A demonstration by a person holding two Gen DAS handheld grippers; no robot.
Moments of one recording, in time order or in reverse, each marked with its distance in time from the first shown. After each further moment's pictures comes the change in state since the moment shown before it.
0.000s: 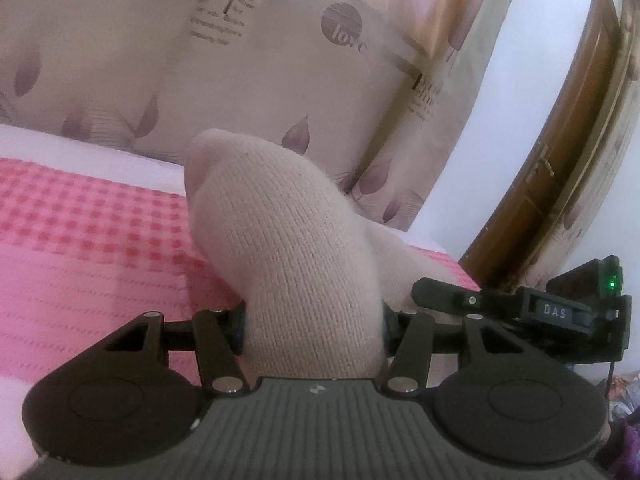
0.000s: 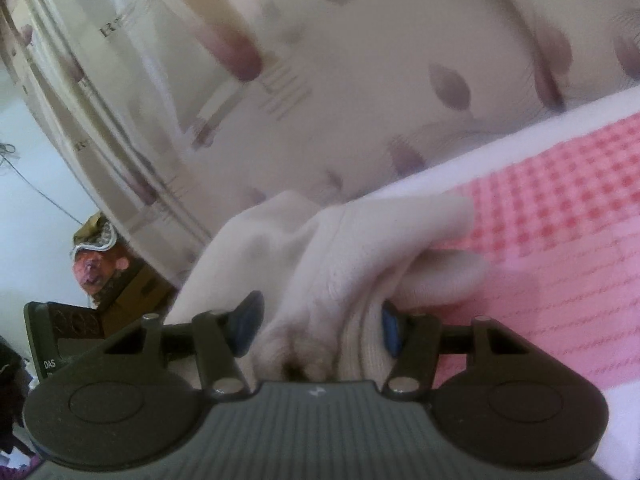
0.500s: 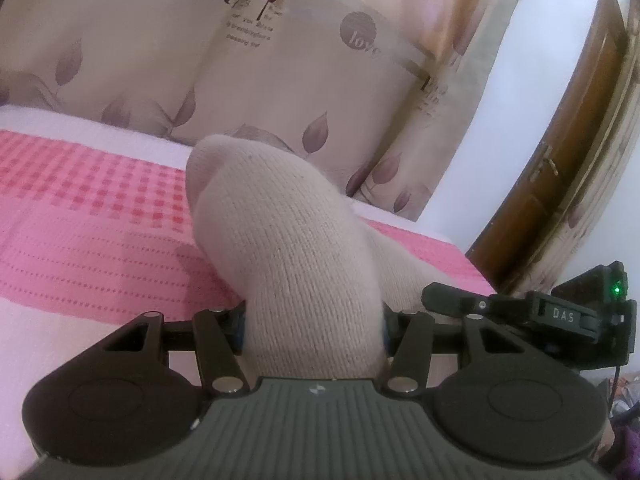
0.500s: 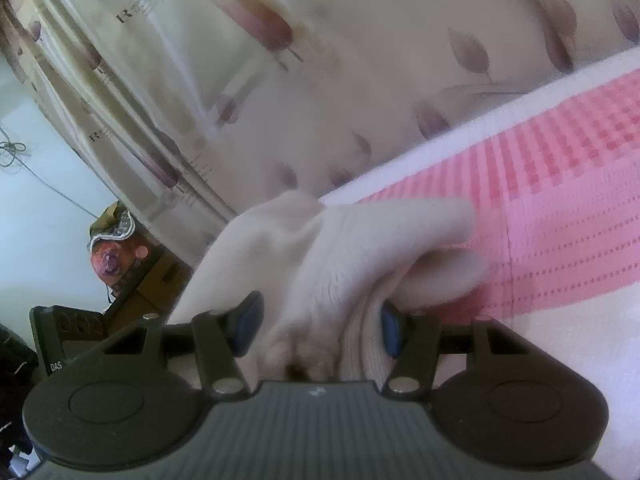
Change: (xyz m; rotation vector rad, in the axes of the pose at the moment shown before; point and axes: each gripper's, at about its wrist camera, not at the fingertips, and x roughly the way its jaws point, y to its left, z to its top) left arm -0.050 0.011 -0.028 -0.023 0.009 0.040; right arm -0.011 0.043 -0.048 0.046 0.030 0.020
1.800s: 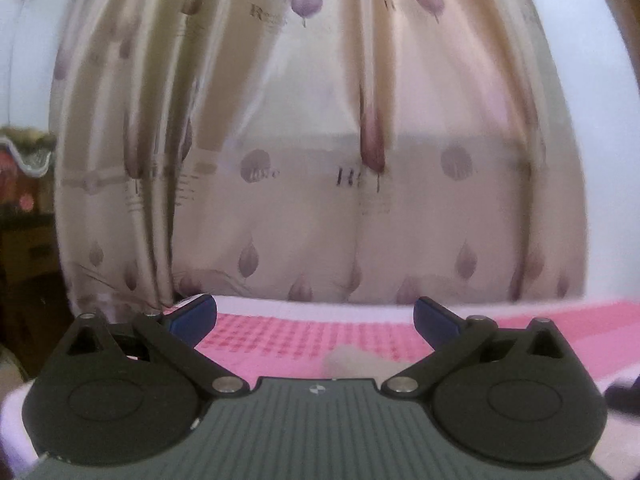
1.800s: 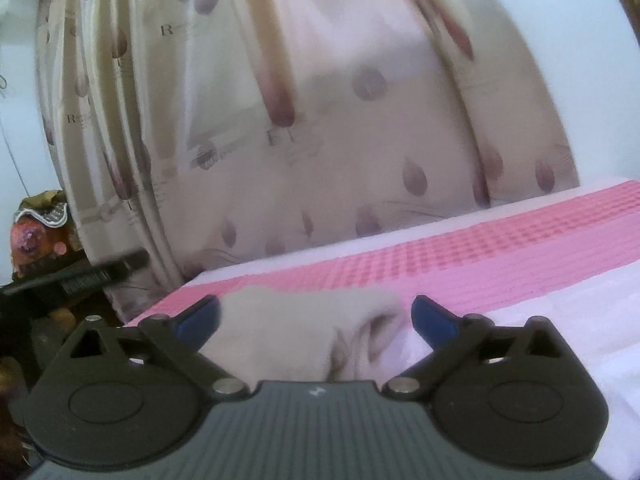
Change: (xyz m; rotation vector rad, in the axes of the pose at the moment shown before) left arm -0.090 -0.087 -0.053 0.262 -0.535 0.615; right arm -0.069 0.081 -0.116 -0.315 -0.342 -0.356
